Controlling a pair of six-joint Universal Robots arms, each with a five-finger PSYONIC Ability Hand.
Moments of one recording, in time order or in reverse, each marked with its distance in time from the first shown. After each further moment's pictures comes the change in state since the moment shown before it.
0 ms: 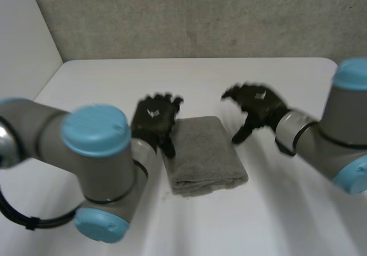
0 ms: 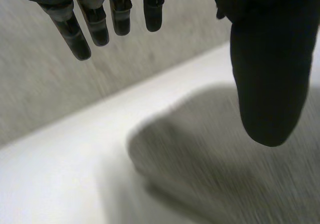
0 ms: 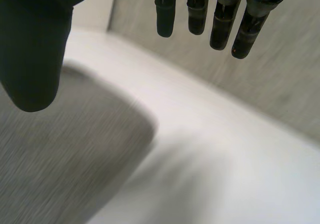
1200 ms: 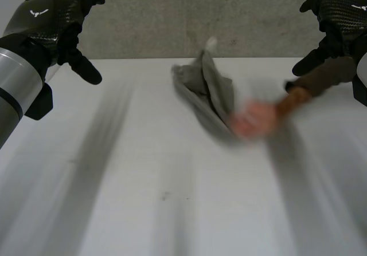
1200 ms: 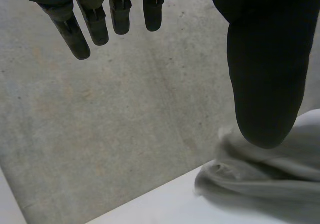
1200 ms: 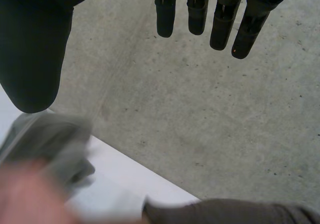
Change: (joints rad) left arm 0.300 0.512 0.032 -0.299 0.163 -0.004; right arm -0.057 -0.389 -0.069 0.160 0.322 0.028; left_hand -0.006 -0.011 -0.008 -0.009 0.000; right_hand 0.000 0.000 0.000 0.000 -0.001
